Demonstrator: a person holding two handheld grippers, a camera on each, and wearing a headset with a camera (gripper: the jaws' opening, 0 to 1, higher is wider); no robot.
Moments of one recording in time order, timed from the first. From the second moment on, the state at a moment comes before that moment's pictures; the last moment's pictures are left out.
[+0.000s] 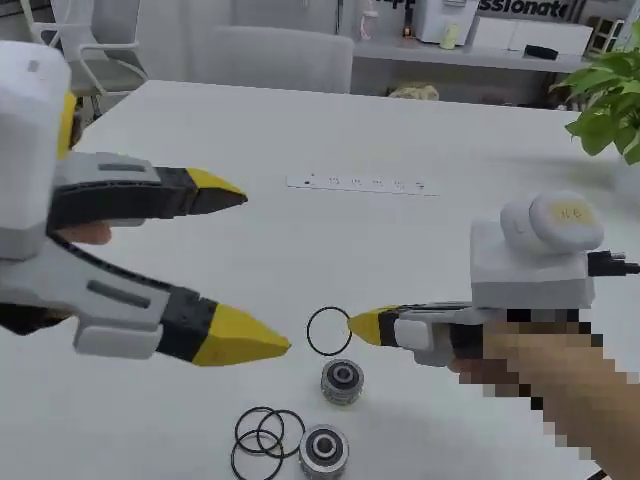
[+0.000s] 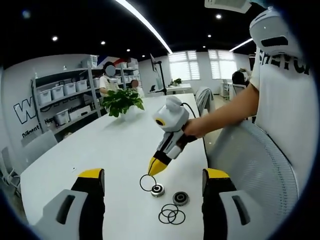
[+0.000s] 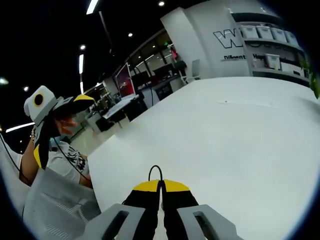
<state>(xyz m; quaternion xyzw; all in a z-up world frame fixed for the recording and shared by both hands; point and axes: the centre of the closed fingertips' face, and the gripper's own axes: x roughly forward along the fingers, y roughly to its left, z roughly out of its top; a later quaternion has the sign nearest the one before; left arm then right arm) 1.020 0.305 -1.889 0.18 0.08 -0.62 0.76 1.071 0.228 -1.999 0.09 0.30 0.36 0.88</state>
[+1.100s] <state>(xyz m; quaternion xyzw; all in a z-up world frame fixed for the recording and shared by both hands) 0.981 0.342 -1.976 0.10 0.19 -0.56 0.80 1.039 0.276 -2.003 0.03 0.29 0.46 0.84</state>
